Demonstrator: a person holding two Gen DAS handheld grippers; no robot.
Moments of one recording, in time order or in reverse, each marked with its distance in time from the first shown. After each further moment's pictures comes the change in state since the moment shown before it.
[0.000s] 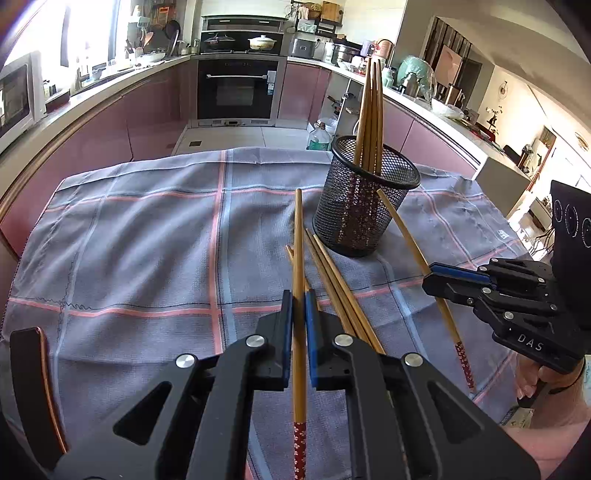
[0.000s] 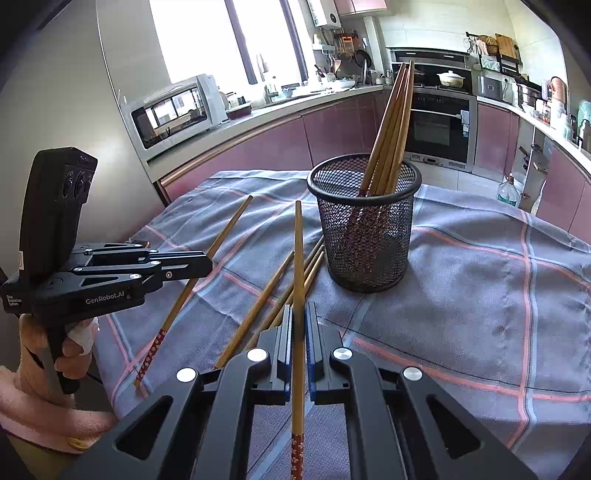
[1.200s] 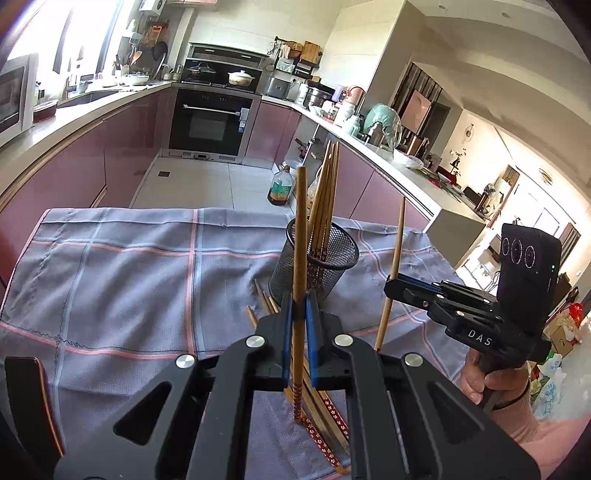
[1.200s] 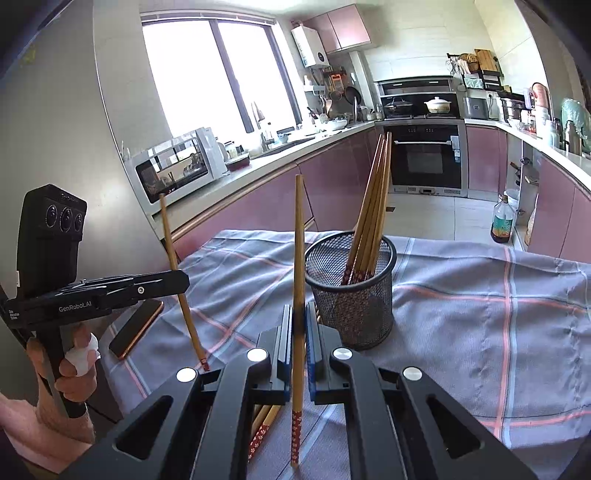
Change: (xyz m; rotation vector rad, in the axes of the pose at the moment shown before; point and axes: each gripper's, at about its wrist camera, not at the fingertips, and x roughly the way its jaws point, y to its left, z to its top) left arm -0.063 0.001 0.033 -0.048 -0.166 -0.177; right arm -0.037 -0.016 0.031 0.061 -0.177 0.022
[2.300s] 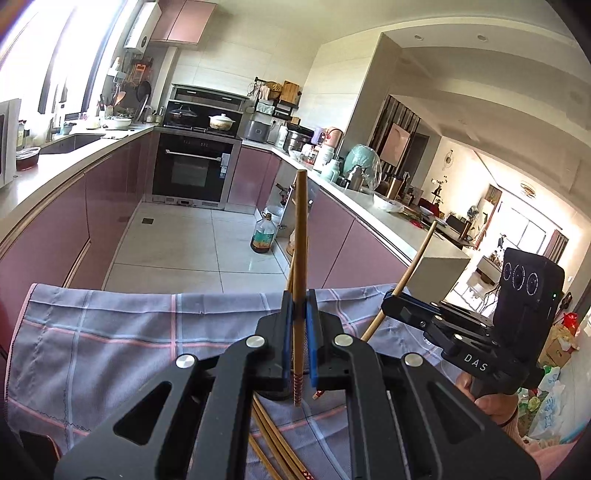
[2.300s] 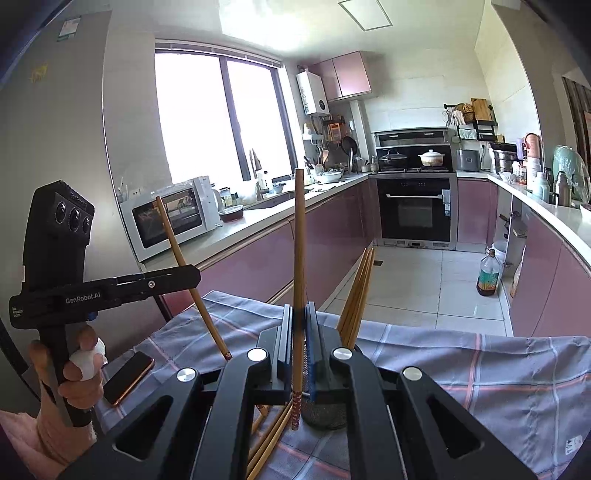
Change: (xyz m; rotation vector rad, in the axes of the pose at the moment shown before) left arm -0.009 -0.024 0.088 0.051 -0.161 -0.060; right arm -0.030 -0.002 0.066 -0.066 -0.186 -0.053
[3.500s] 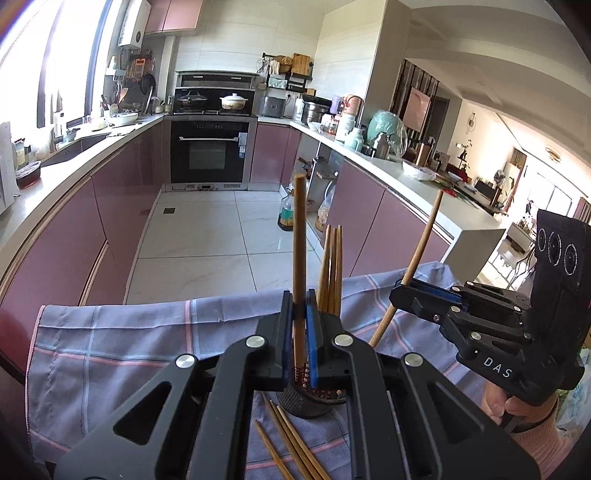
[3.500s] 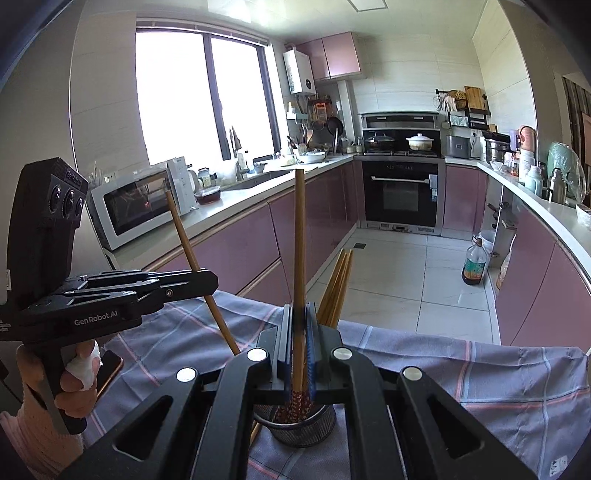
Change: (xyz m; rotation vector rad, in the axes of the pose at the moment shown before) left arm 0.069 -0.016 0.021 0.084 0.140 0.127; right arm 0.050 -0.017 0.012 -0.012 0.115 -0.074
